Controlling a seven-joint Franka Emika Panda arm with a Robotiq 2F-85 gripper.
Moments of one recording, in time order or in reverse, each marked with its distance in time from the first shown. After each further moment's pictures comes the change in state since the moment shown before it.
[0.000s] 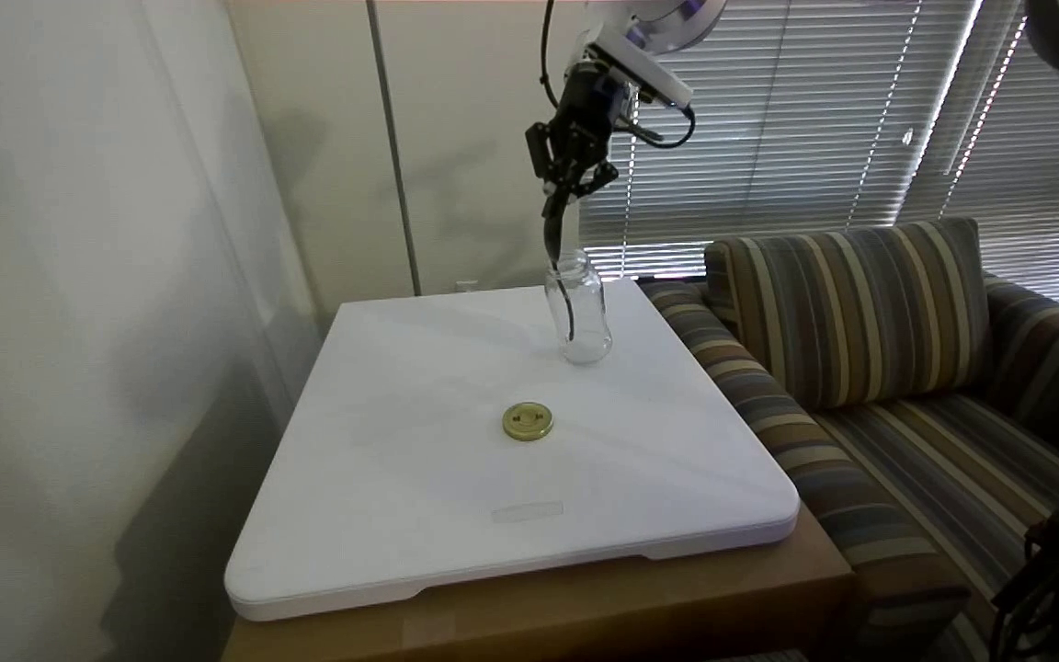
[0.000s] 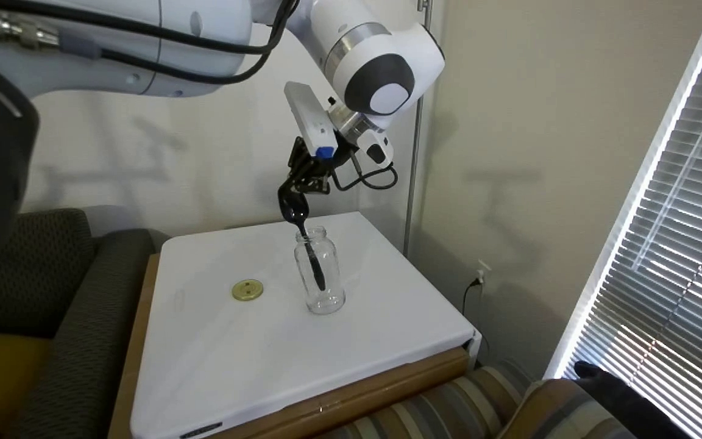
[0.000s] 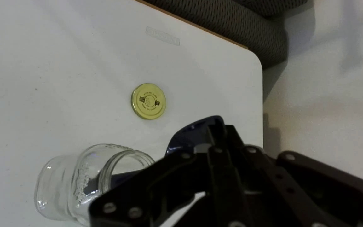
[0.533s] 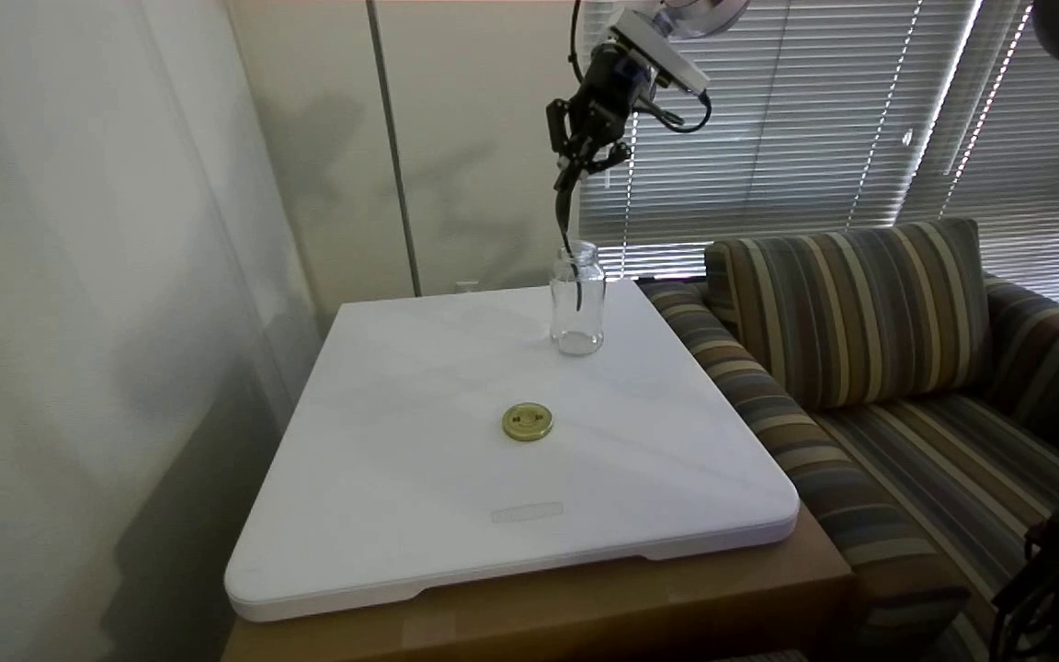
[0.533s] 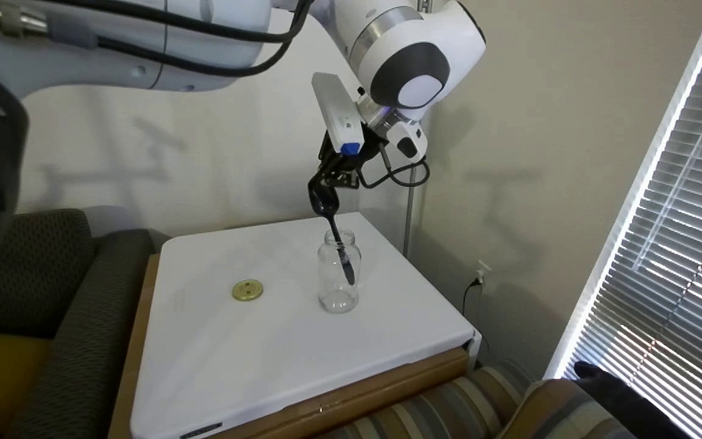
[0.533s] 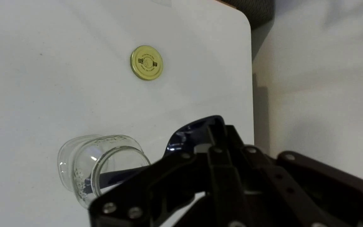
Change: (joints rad) arm -0.064 -0.009 0.002 0.018 0.023 0.077 0.016
